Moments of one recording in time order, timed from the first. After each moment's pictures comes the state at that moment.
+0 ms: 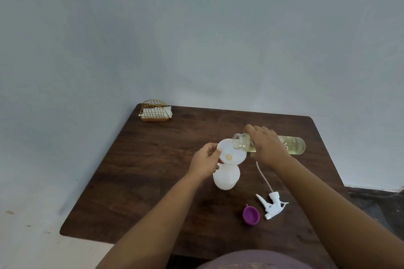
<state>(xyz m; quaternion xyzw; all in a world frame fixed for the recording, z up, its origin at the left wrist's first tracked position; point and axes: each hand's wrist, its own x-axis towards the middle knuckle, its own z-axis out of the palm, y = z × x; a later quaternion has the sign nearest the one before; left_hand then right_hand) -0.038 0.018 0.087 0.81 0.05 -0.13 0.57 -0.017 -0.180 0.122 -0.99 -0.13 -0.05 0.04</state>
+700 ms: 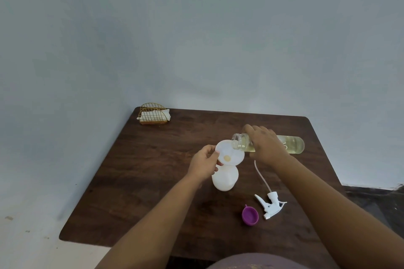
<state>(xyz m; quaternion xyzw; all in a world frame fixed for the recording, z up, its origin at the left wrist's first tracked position) -0.041 0.016 0.089 0.81 0.06 -0.13 0.57 -0.019 -0.182 0.128 -0.99 -0.12 -0.05 0.04</state>
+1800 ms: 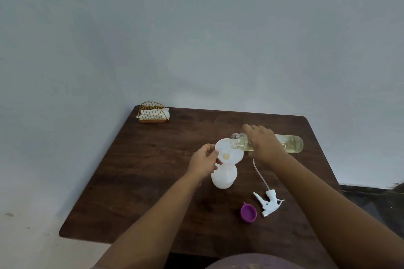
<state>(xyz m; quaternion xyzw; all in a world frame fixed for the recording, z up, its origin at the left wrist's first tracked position) -0.045 0.016 0.092 0.80 0.06 -0.13 0.58 -0.022 -0.180 0.130 -0.99 -0.13 -0.05 0.03</state>
